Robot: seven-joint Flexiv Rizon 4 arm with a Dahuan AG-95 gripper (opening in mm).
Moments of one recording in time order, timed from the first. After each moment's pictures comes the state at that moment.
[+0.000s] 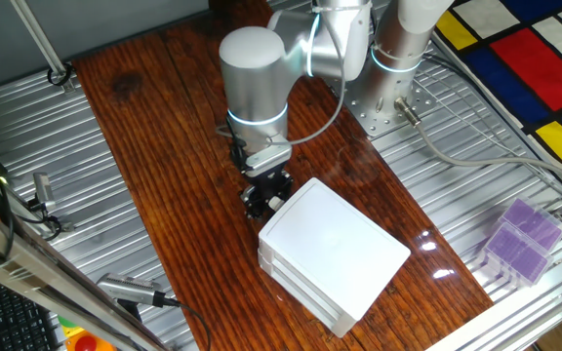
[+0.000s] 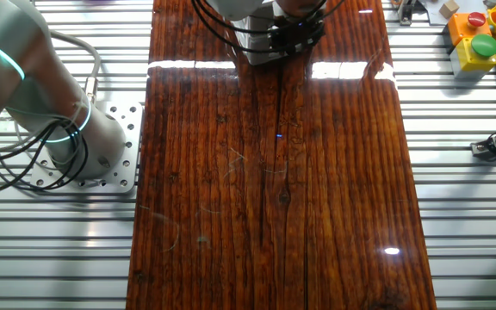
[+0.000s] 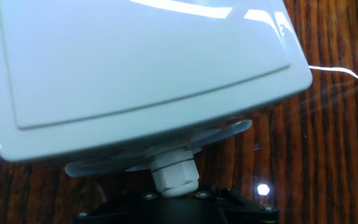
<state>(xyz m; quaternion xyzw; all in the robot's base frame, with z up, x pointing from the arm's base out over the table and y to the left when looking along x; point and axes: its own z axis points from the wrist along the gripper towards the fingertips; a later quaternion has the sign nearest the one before) 0.461 0.205 0.077 -0.74 0.66 0.06 0.11</state>
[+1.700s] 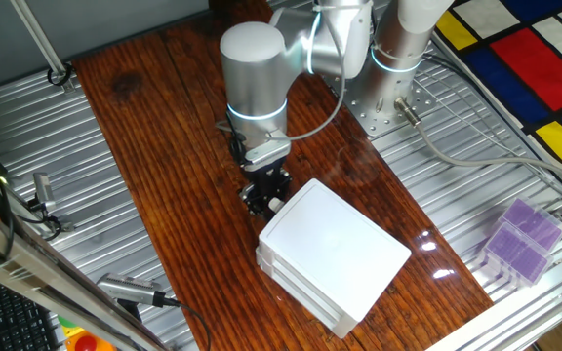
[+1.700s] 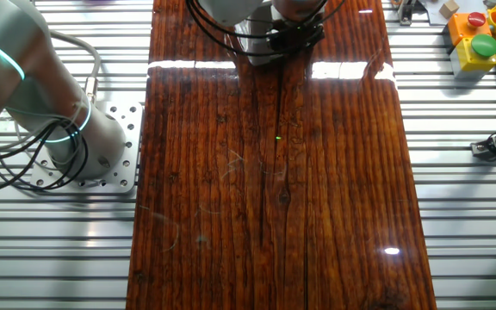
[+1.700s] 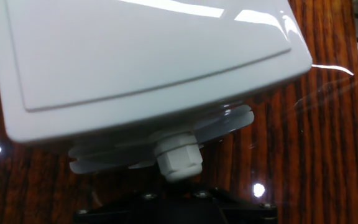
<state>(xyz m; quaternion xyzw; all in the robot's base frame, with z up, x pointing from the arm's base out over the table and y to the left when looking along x) 0.464 0.193 0.076 -0.74 0.66 0.05 0.12</state>
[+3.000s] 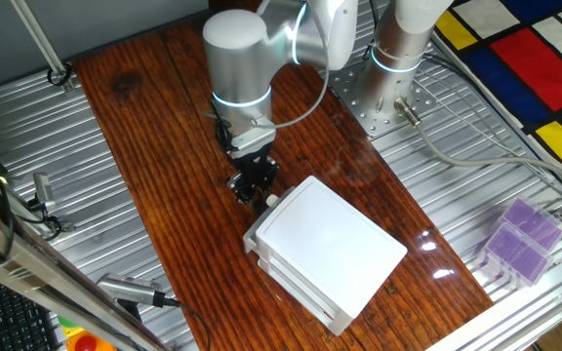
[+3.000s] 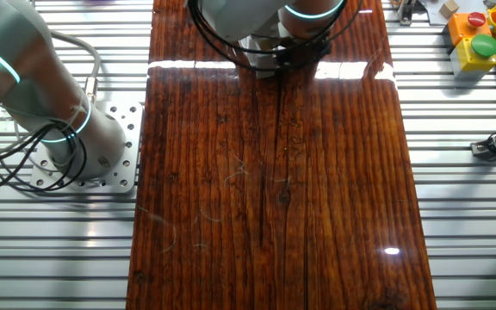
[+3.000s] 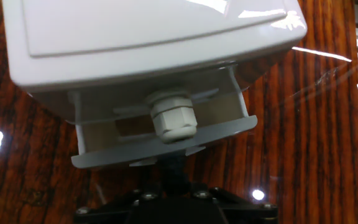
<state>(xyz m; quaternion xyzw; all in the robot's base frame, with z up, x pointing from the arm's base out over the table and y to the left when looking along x) 0.473 0.160 0.076 -0.75 0.64 0.05 0.11</state>
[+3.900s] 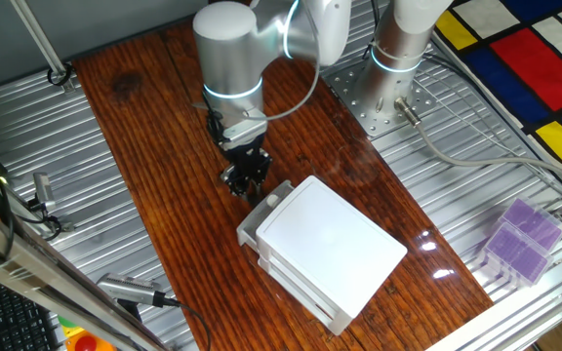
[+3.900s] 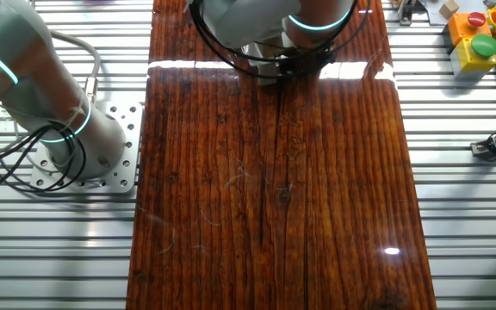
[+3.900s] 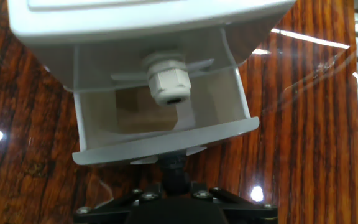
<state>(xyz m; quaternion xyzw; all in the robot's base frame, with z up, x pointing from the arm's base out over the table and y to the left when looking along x) 0.477 0.136 0.076 -0.76 0.64 0.05 0.11</state>
